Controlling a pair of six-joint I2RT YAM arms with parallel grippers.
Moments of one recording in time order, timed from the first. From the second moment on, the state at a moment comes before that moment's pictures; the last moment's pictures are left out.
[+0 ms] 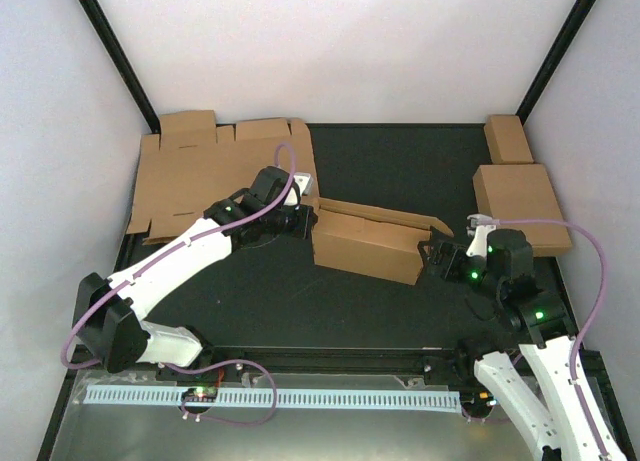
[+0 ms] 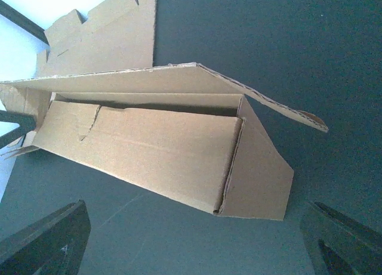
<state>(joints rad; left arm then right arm) -0.67 1.35 1.11 -0.55 0.15 -0.45 0.29 0.53 0.79 -0.87 -0.20 0.51</state>
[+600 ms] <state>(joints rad) -0.67 1.35 1.11 -0.55 0.15 -0.45 0.29 0.53 0.83 -0.93 -0.23 0.51</state>
